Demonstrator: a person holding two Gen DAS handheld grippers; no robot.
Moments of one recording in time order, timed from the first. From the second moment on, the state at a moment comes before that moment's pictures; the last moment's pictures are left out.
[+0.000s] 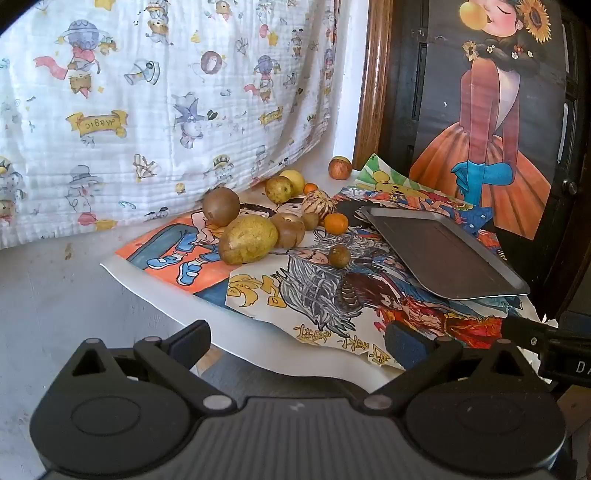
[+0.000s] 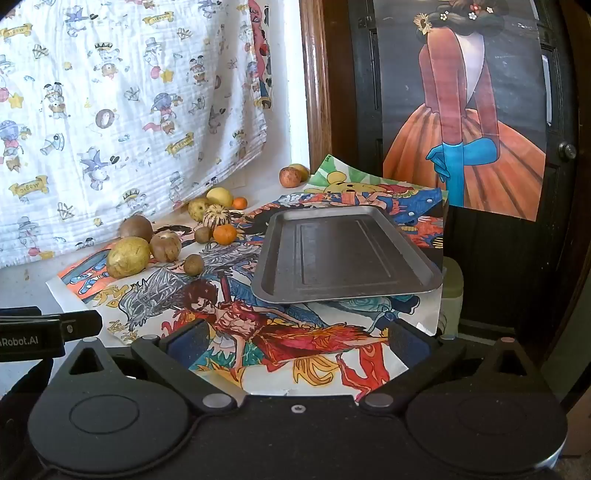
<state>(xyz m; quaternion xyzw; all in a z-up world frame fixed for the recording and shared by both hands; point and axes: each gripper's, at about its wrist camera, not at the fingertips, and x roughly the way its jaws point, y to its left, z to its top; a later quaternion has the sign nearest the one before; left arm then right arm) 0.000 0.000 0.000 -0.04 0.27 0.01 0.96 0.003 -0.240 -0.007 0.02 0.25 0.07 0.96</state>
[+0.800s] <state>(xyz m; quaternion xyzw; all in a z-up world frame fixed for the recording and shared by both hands) -0.002 0.003 -0.005 -0.05 0.27 0.02 0.96 0.004 -0.240 -0.008 0.02 0.26 0.07 0.96</state>
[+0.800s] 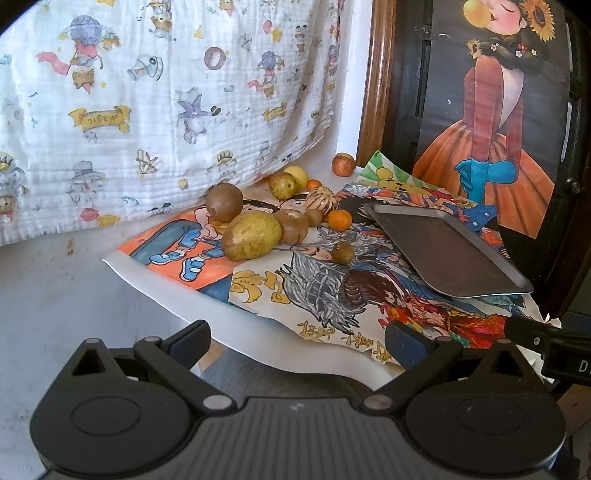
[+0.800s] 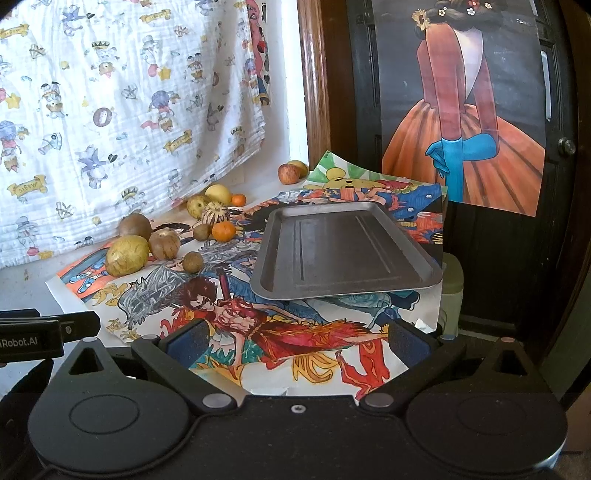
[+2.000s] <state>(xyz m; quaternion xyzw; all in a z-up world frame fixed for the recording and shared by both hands) -0.002 0.002 -0.008 -0.05 0.28 0.02 0.96 0.006 -0.238 -0.012 0.02 0.26 0.07 0.96</state>
